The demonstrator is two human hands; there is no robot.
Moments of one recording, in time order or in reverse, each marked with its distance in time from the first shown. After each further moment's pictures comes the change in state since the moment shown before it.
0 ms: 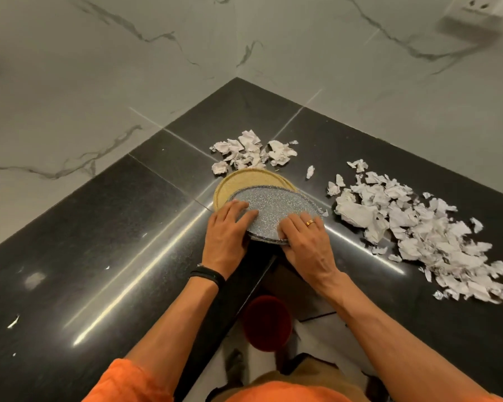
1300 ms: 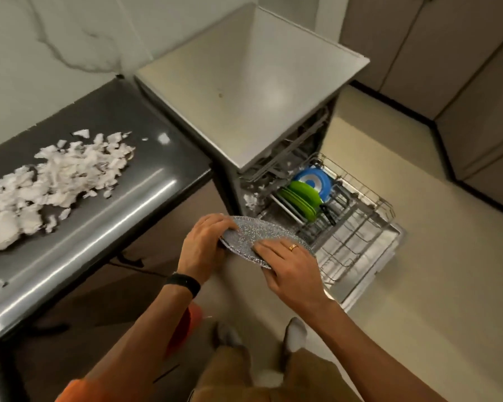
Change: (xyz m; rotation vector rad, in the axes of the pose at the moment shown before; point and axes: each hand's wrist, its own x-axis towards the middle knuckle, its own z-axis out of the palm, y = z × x) left_hand -0.255 0.399 0.113 -0.396 -0.729 1.125; right_hand -0.519 -0.151 -0.191 -0.354 0.310 1.226
